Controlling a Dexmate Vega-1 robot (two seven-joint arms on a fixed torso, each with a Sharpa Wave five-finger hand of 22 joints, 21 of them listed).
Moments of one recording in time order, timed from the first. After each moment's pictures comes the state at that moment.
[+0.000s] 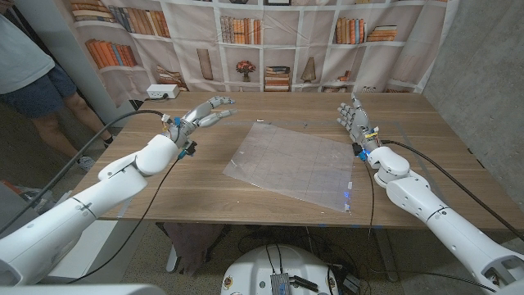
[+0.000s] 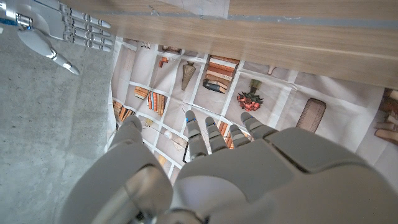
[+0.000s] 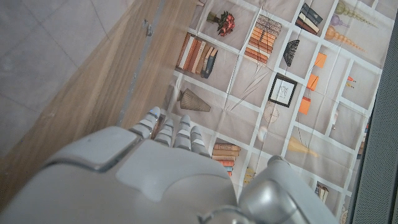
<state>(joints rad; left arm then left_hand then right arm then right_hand) 0.98 0.95 0.36 -1.83 0.09 -0.08 0.18 0.36 0.01 0.30 -0.07 0.23 0.29 -0.19 0.25 0.20 0.13 -0.13 0.24 0.19 -0.12 -0.03 0.19 0.18 -0.01 -0.03 0.20 0.17 -0.92 -0.59 -0.36 -1.50 0.61 0.18 -0.08 0.09 -0.06 0.18 0.06 0.21 -0.04 0.06 0.19 0.19 0.04 0.07 0.21 0.19 -0.08 0.05 0.18 0.18 -0.09 0.11 0.32 0.17</state>
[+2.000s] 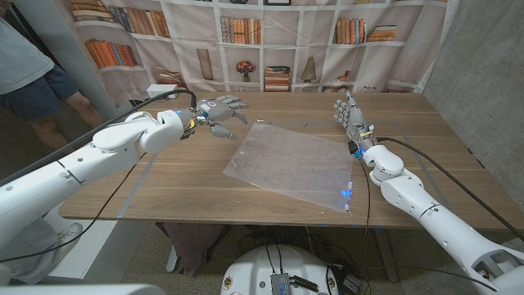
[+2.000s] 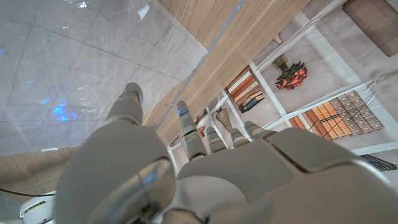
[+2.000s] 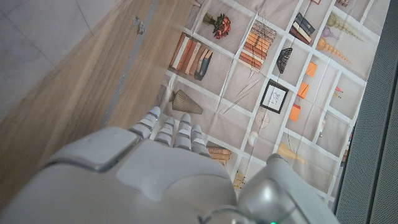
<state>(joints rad) 0.75 1.09 0.50 -1.96 0.75 -0.12 -0.18 0.66 -0.06 0.38 -0.14 0.25 0.47 -0.21 0.38 0.25 0.00 -0.16 0.21 0.19 -0.17 -0.03 0.18 0.19 -0.14 -0.04 0.19 0.17 -0.89 -0.56 -0.39 -1.45 0.54 0.24 -0.09 0.10 -0.05 0.19 0.05 0.21 -0.03 0.04 0.20 0.19 0.06 0.06 0.22 0.19 -0.06 0.03 0.19 0.18 -0.07 0.11 0.30 0.17</state>
